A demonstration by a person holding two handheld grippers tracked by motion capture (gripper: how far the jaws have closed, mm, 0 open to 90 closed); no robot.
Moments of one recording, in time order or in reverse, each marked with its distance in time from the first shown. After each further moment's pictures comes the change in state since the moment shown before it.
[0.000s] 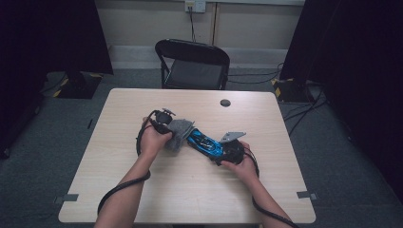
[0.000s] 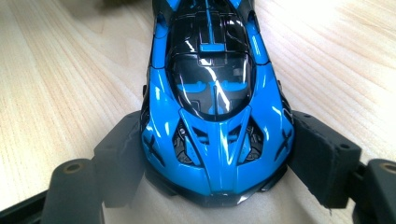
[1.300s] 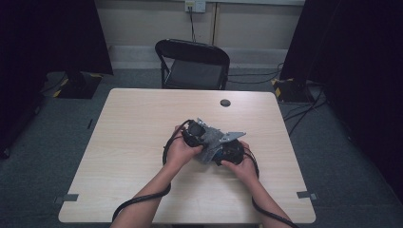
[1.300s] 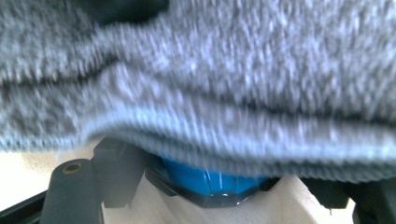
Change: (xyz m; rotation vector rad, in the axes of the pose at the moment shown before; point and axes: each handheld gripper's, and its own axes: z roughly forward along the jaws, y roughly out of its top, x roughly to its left) left arm -0.117 0.019 0.011 -0.071 -0.191 0.261; right arm 0.000 0.000 0.000 -0.001 0.000 -0.001
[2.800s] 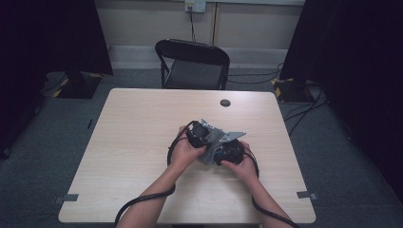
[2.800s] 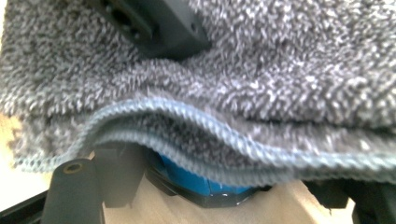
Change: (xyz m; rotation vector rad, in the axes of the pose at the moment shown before) left arm 0.000 0.002 0.013 -0.025 0.034 0.012; right arm 0.000 0.000 0.000 0.002 0.005 -0.002
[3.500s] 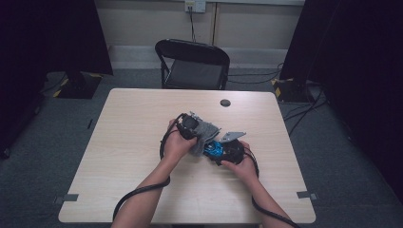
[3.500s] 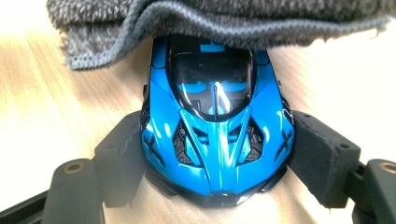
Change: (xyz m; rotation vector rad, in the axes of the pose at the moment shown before) left arm 0.038 -0.003 -0.009 0.028 0.091 -0.087; right arm 0.000 0.000 0.000 0.000 0.001 0.000
